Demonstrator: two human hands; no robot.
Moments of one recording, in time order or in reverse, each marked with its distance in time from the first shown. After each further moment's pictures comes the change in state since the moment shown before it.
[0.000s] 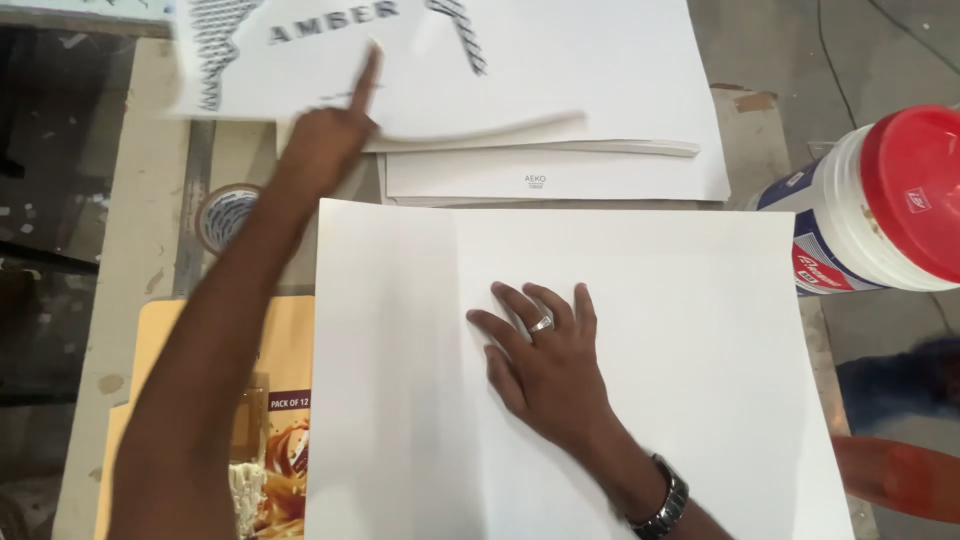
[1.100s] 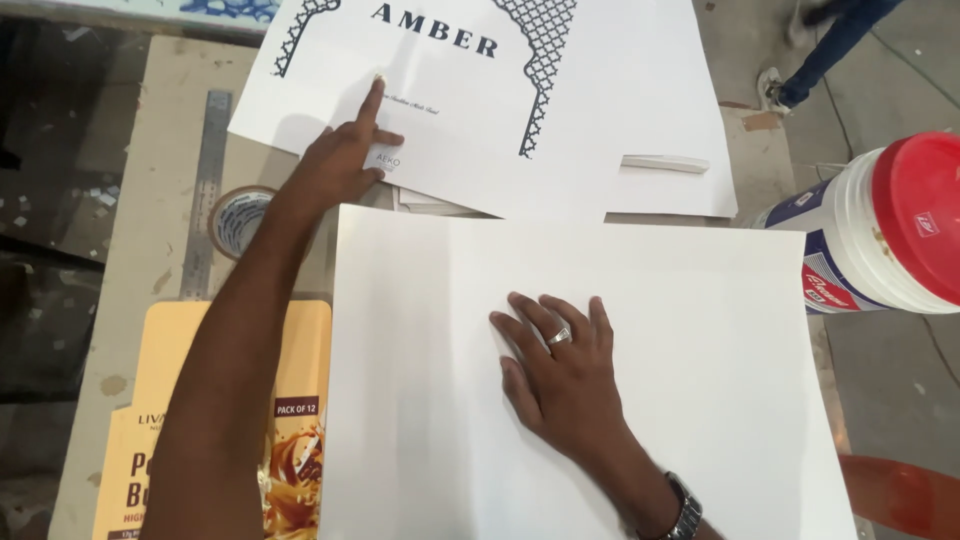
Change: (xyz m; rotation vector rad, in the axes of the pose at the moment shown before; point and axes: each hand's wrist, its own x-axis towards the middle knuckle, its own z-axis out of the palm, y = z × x) left_hand -0.005 -0.017 0.034 -0.440 -0.124 0.105; right_hand 0.004 -0.003 -0.003 -0.025 -0.008 0.028
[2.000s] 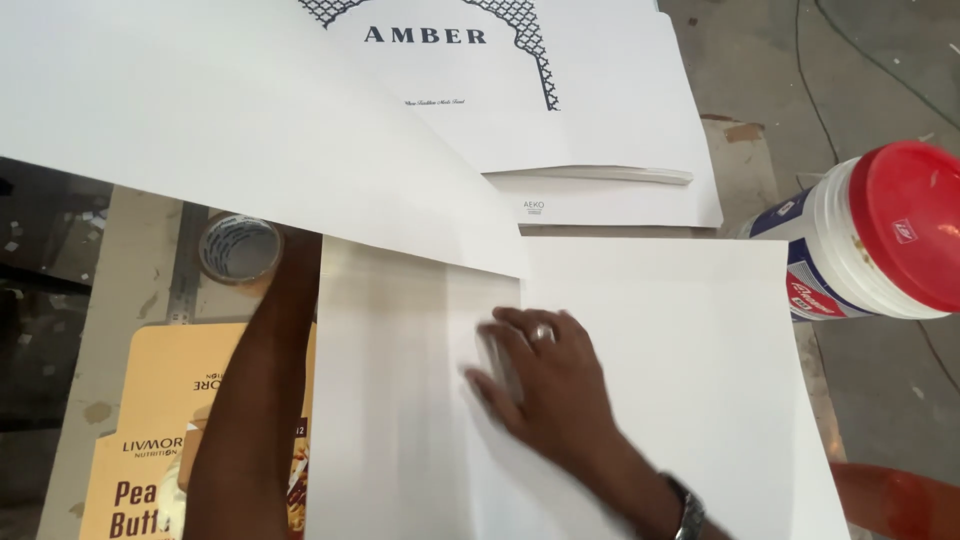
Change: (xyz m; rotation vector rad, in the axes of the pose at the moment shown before) left_hand 0.013 -0.020 0.036 0.118 0.167 0.045; right_hand 0.023 0.001 -0.014 0.047 0.038 -0.034
